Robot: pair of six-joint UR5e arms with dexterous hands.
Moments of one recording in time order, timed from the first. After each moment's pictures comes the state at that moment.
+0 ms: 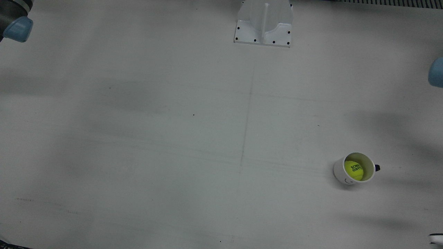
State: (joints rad) left arm -1.10 -1.84 -1.67 0.02 1.49 0.23; right arm 1.49 -1.45 1.47 -3.32 -1.41 0.09
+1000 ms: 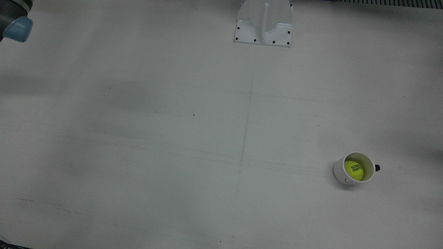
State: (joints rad) left arm -1.34 -1.83 -1.65 0.10 1.51 0.23; right arm 1.49 -1.45 1.47 -3.32 -1.41 0.09
